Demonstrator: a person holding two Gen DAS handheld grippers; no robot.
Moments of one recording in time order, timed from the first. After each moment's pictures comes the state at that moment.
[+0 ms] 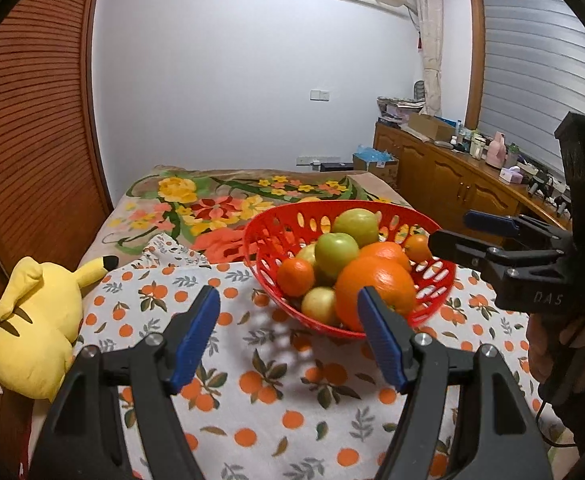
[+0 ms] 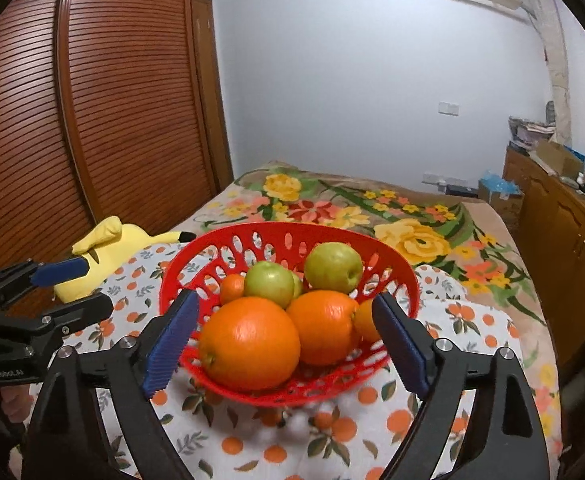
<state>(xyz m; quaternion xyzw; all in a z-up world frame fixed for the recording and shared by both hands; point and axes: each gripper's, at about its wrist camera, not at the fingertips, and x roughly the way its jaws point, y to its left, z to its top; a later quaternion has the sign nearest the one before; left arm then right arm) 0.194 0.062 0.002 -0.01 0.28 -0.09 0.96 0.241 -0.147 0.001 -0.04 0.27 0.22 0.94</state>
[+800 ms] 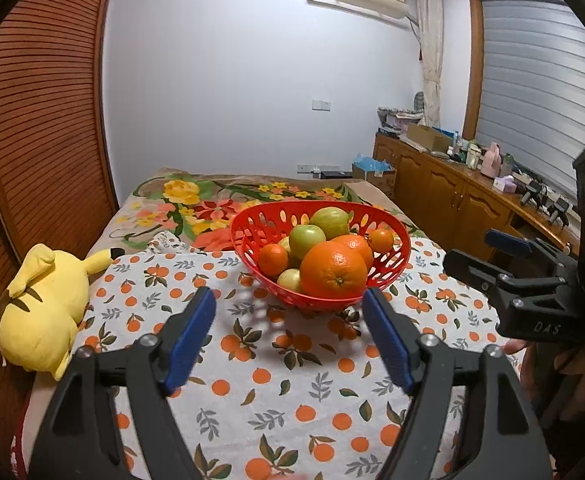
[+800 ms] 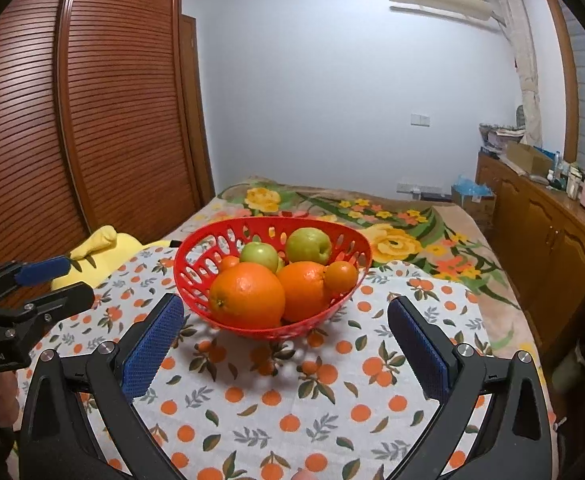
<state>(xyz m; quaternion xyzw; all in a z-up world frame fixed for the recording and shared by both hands) 0.122 0.045 0.025 -0.03 0.26 -0.08 0.96 0.167 -0.179 0.009 -0.03 0.24 0.18 0.95</state>
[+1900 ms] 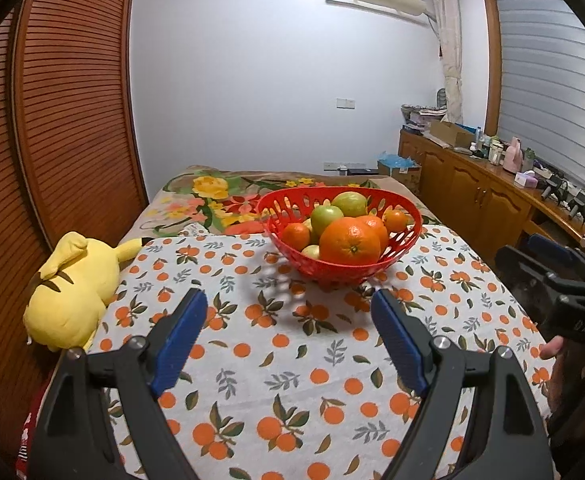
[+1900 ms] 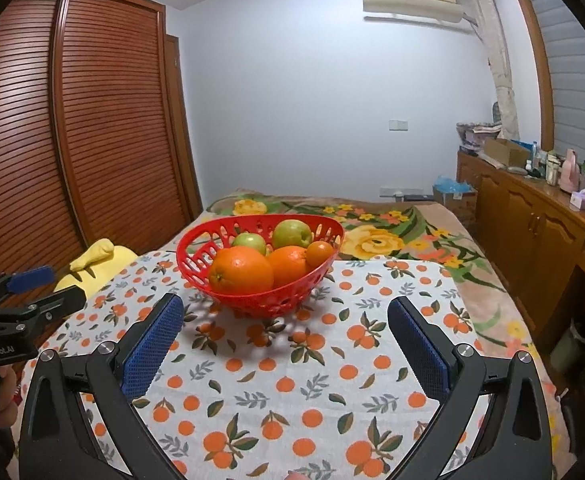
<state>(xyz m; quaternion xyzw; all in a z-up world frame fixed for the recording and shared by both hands) 0.078 0.041 0.015 -0.02 0.27 -0.03 0.96 0.109 -0.201 0.003 0.00 0.22 0.15 0.97</state>
